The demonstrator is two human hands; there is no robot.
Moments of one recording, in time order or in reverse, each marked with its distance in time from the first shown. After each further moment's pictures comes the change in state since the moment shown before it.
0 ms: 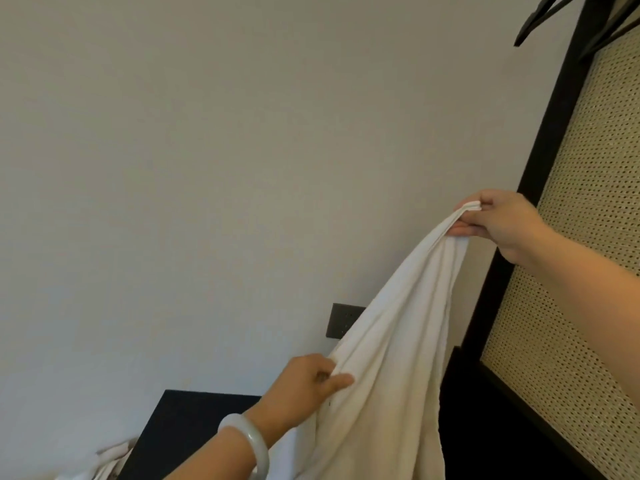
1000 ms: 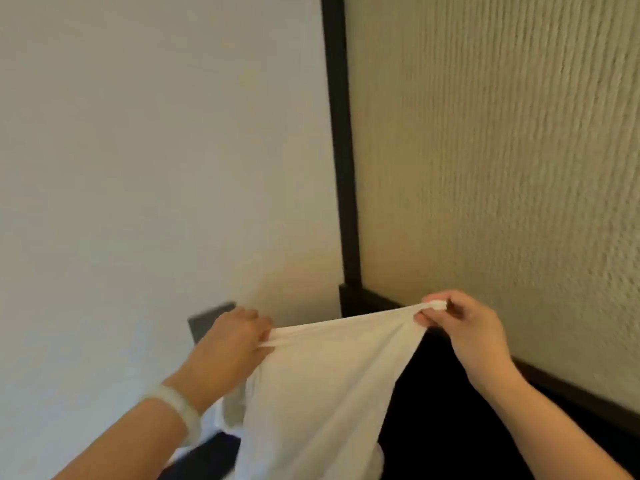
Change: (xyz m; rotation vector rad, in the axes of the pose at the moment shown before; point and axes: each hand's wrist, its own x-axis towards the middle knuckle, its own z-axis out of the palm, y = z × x) left_hand 0.152 0.038 0.052 0.896 -0.243 0.598; right_hand -0.176 0.215 -0.070 0.002 0.590 0.294
